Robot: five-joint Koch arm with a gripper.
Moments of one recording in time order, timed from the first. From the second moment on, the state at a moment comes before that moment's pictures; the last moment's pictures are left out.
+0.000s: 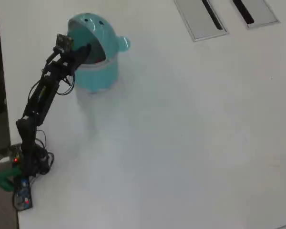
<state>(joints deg) -46.5 80.2 59.8 31.7 -95.5</state>
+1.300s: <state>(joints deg) -28.3 110.8 97.6 7.6 -61.4</state>
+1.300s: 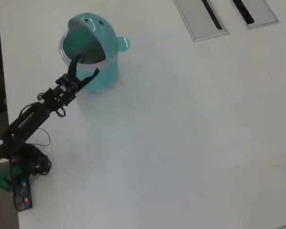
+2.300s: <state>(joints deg) -11.8 121.3 115.2 -6.2 -22.7</state>
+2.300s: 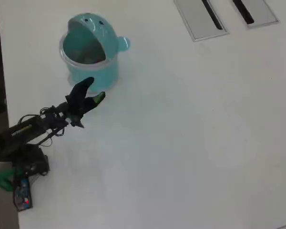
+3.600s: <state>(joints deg) -1.4 131.1 150.3 -26.5 -5.0</state>
